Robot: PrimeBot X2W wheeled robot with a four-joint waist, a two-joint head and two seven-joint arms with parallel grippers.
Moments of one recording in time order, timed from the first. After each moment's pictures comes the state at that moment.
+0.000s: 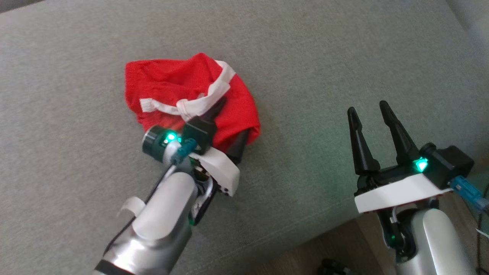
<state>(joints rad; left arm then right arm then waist) -0.54 0.05 -0.65 0.54 -0.27 0.02 -0.22 -0.11 -0.05 0.14 -0.04 0.22 0.13 -0.04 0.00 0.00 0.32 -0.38</state>
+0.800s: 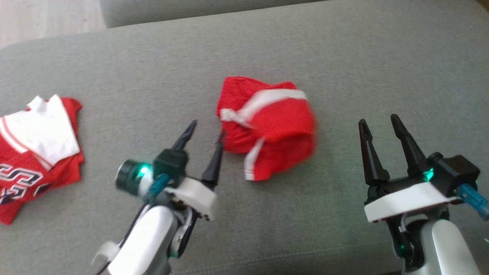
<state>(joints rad) -0.36 0.16 -0.64 0.32 -0.28 0.16 -0.24 -0.06 -0.05 0.09 -0.05 0.19 0.13 0.00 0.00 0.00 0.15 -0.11</state>
